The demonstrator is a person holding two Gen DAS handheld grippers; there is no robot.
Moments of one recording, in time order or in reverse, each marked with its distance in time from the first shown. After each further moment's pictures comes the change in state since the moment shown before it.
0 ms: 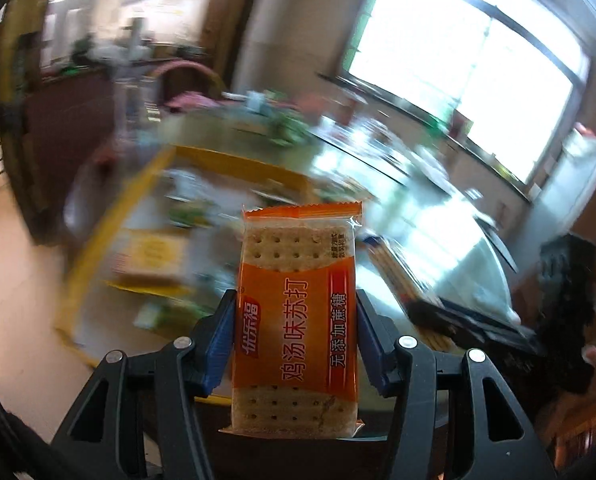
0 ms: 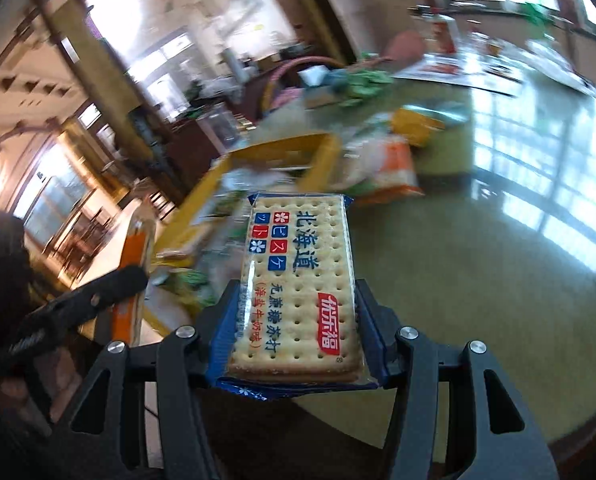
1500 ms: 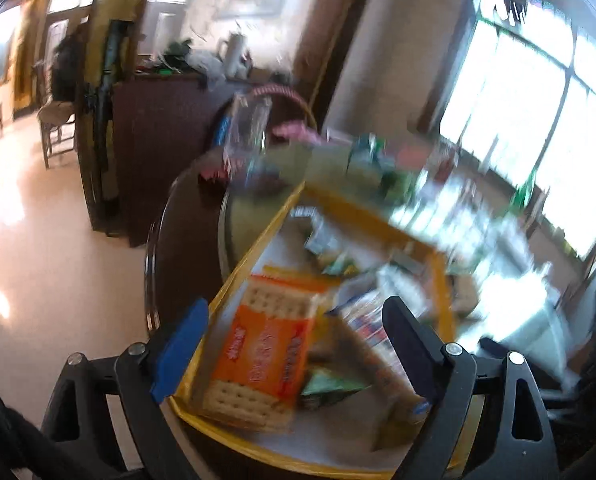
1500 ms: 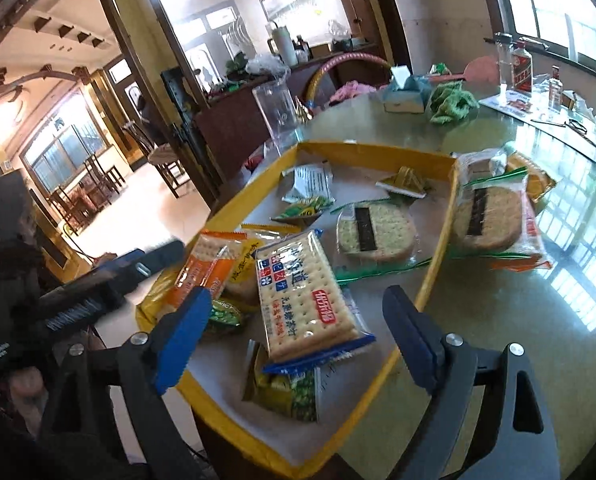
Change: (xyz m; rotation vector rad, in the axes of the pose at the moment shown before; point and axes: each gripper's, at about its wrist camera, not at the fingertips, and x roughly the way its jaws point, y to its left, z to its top) left arm -0.010 0.080 0.006 -0.195 -0.159 0.202; right arm 0.074 0.081 0.028 -0.164 0.013 0.016
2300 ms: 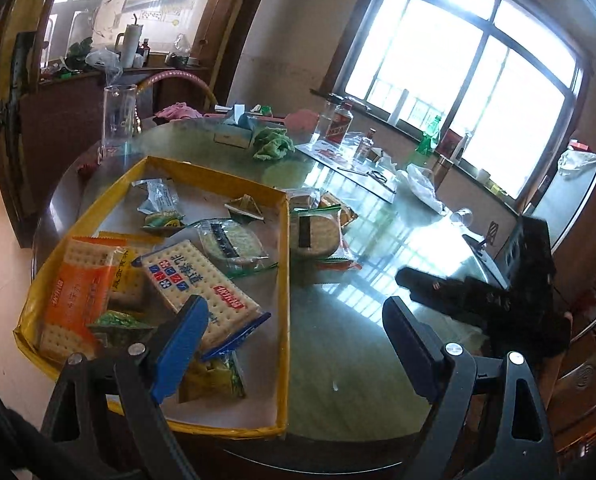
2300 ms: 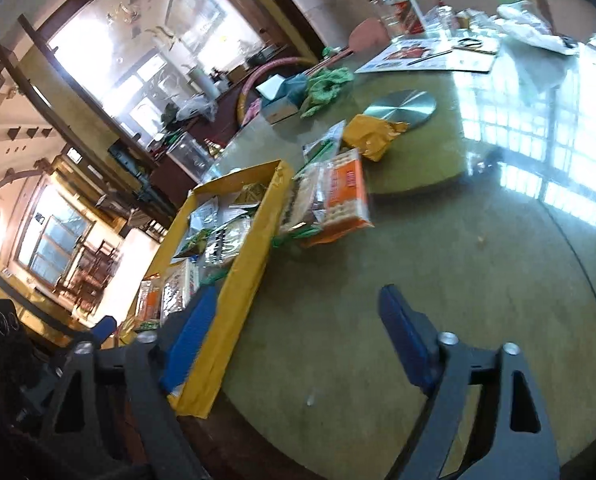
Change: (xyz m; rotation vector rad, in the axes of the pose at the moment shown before) left arm -0.008 -0.114 -0.038 0.177 0.117 -0.260; right arm -0.066 -0.154 -0.011 0.341 -0.007 0.006
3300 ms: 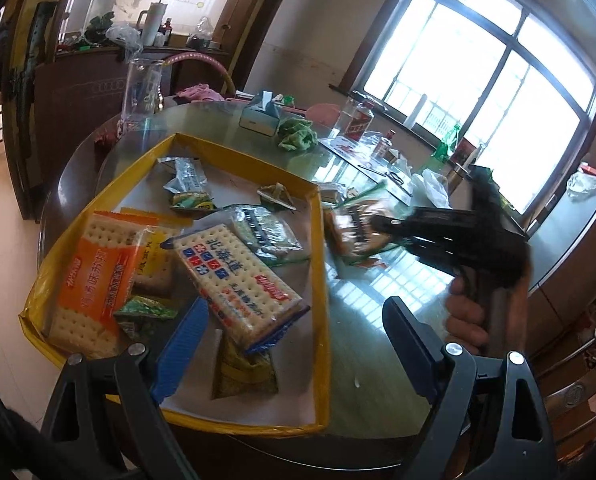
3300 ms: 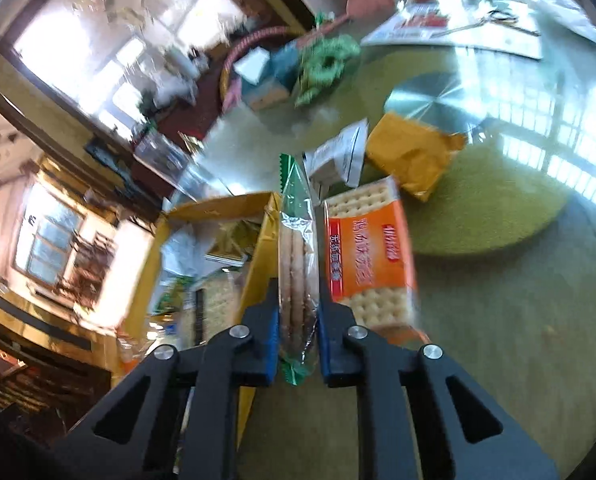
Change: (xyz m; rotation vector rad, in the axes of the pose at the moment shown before) left arm 0.007 0.029 -0.002 -0.076 0.029 0.002; right arm 0.070 -0.003 0.065 0.083 0.073 -0.016
